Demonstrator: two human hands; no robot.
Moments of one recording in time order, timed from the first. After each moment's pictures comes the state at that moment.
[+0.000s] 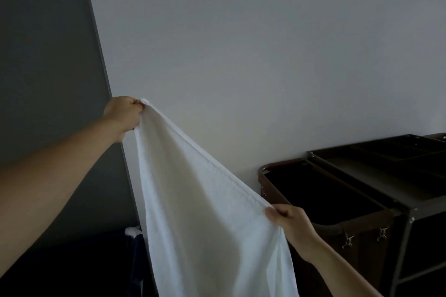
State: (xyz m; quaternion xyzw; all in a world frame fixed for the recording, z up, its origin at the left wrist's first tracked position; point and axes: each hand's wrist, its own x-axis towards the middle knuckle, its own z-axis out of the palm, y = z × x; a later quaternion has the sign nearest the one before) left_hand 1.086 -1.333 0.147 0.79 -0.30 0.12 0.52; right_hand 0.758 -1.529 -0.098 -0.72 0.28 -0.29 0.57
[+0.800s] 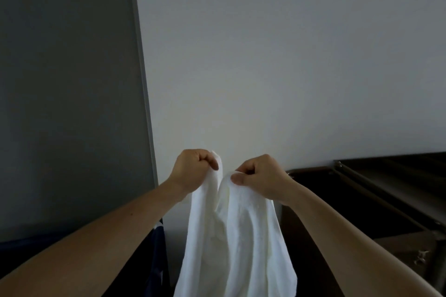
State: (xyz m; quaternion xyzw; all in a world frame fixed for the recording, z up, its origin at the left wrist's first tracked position) left_hand 0.993 -1.322 0.038 0.75 -0.40 0.00 0.53; right_hand 0.854 -1.460 0.037 -0.90 0.15 -0.25 0.34
